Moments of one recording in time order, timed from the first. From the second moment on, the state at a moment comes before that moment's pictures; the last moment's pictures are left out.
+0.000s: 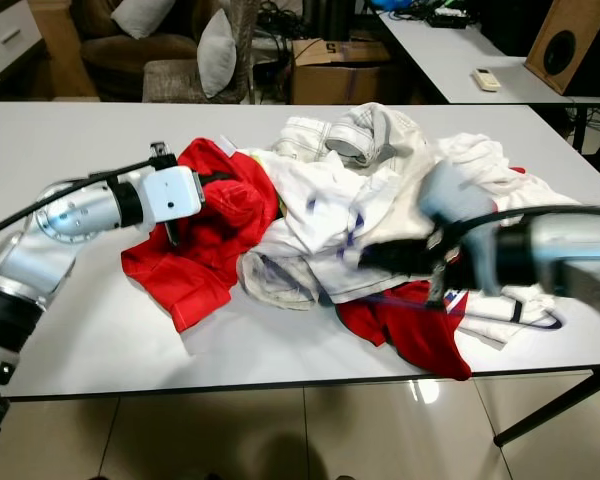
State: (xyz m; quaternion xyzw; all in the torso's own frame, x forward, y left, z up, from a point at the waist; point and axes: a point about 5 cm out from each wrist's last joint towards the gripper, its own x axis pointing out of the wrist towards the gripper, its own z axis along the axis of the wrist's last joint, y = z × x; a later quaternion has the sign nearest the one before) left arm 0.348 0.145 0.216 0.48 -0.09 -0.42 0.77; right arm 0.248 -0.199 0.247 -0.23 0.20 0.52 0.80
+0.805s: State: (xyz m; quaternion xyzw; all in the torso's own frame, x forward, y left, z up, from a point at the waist) left arm 0.328 0.187 0.159 0.17 0.05 -0.34 0.92; right arm 0.234 -0.205 0.272 -0.02 0.02 0.50 0.87
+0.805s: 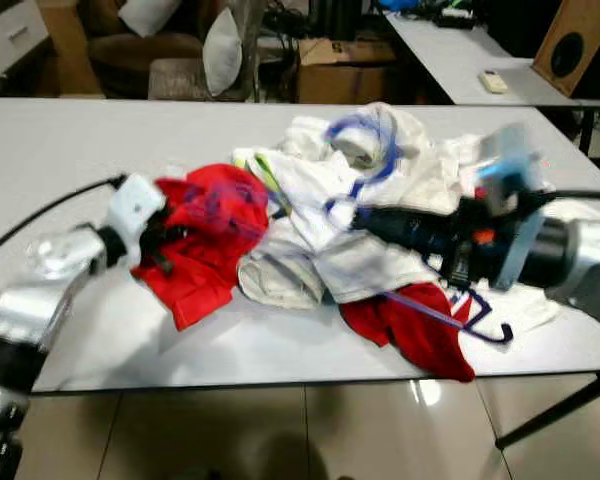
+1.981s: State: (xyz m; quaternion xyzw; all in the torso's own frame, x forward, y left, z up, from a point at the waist) left arm 0.287 0.167 0.203 0.07 -0.04 -0.17 0.98; right arm 0.248 -0.146 0.208 0.17 -0.04 0.17 0.97
